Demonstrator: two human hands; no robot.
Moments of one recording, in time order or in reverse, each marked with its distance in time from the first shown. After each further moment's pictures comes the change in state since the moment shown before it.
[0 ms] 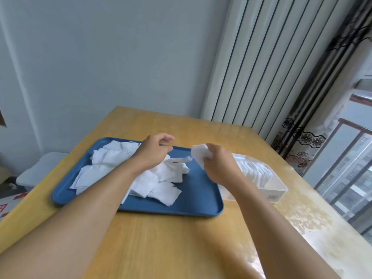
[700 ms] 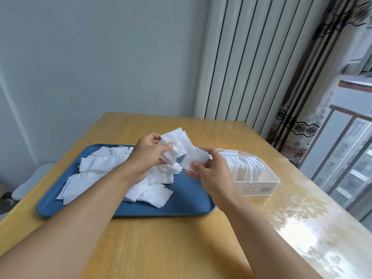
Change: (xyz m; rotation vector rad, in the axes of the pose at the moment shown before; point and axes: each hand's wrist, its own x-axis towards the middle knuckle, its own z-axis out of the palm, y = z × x) left_hand -0.010 0.022 0.021 -0.443 0.001 -0.159; right_hand -0.035 0.015 0.019 0.934 0.071 0.134
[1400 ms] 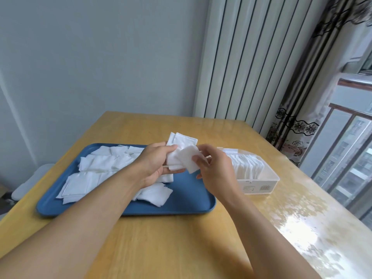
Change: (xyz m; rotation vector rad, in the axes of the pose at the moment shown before) left_hand -0.013 0.001 0.019 -0.215 -0.154 -0.190; right_hand 0.003 -0.006 -0.007 -0.388 0.063 -0.212
